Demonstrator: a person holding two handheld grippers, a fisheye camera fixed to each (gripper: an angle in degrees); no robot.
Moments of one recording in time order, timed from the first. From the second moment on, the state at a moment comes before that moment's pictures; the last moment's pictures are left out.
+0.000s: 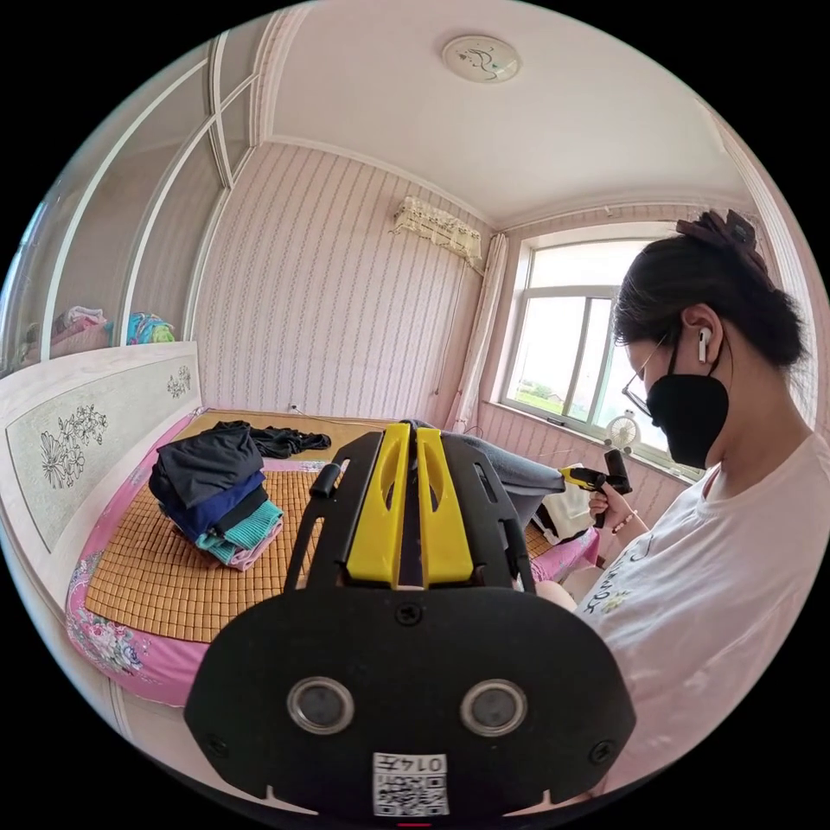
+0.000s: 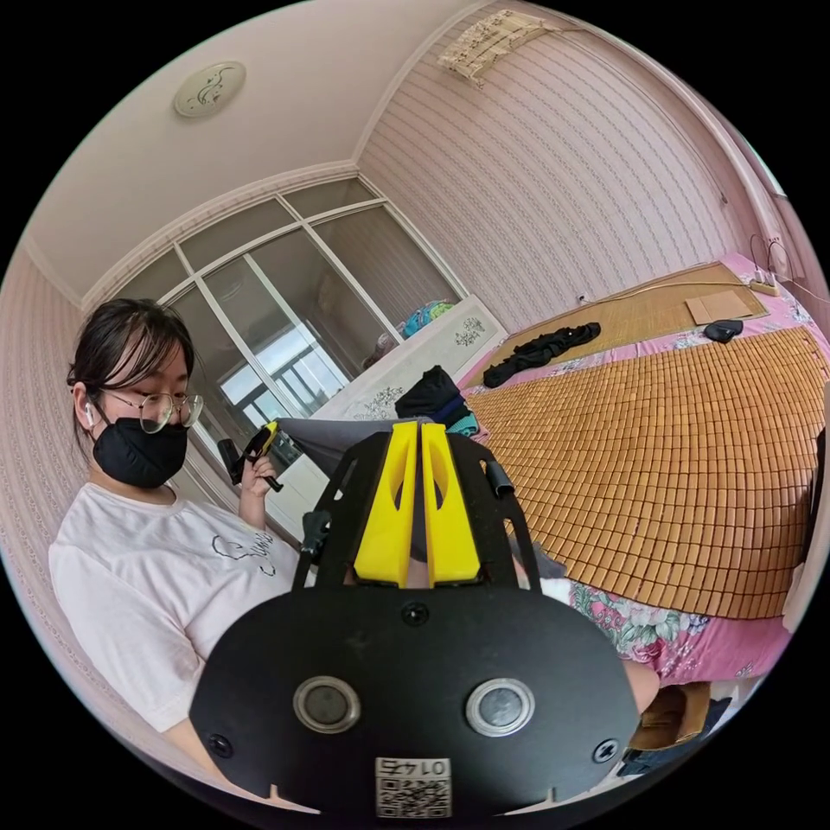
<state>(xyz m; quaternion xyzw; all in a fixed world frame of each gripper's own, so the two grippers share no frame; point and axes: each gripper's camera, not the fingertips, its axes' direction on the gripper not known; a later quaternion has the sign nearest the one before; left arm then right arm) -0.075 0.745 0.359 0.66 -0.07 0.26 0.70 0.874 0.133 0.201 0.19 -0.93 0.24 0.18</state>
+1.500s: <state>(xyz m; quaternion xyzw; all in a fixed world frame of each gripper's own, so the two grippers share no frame) -0.093 0.346 0.199 0.60 -0.03 0.21 0.77 0.915 -0.083 0.374 0.22 -0.89 0.26 0.31</state>
